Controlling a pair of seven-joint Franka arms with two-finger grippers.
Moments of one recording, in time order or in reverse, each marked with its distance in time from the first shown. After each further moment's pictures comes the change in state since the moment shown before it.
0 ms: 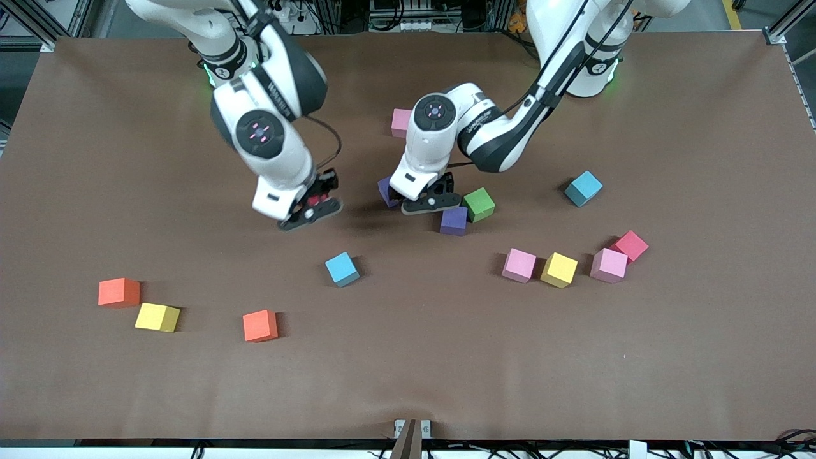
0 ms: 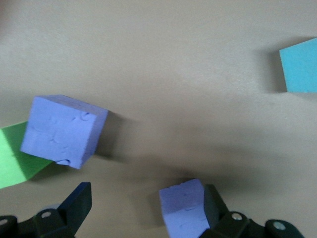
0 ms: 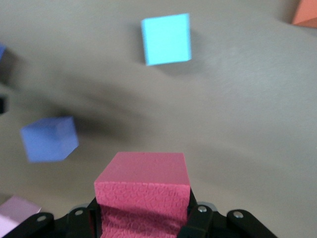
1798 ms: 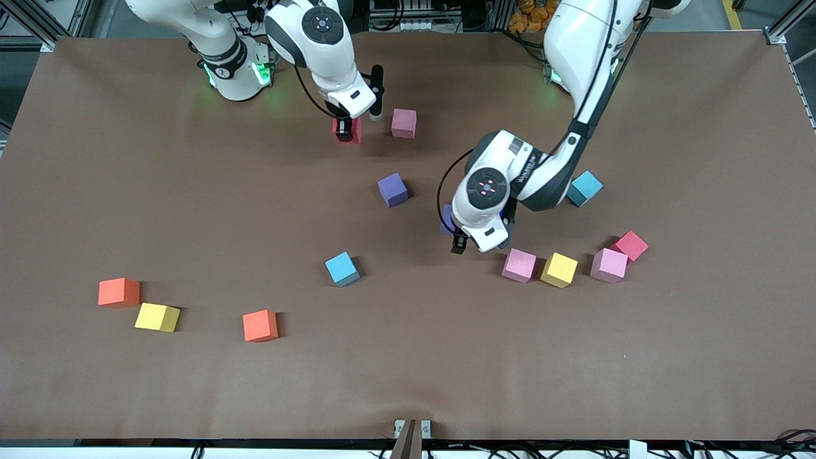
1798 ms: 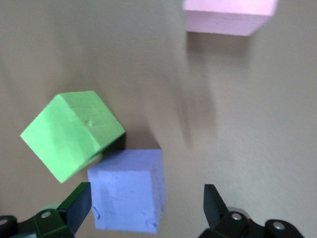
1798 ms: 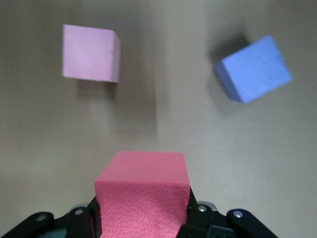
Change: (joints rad) left arm -0.028 0.053 0.229 0.040 -0.168 -0.168 -0.889; right arm 0.062 -0.289 0.275 -0.555 0.096 0.353 -0.827
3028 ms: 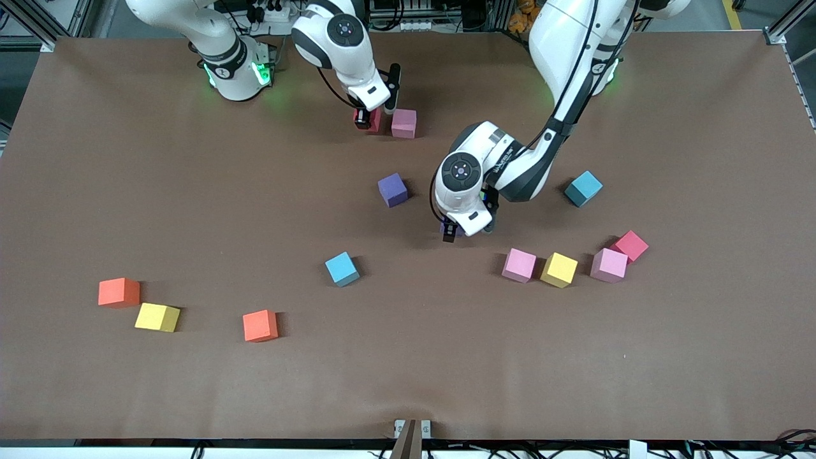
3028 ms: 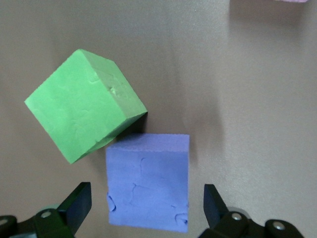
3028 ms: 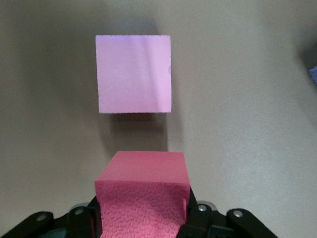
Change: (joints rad) left arm -0.023 0.011 -0.039 -0.055 0.042 0.072 -0.117; right arm 0.121 0.160 0.042 -0.102 0.024 0.275 0.228
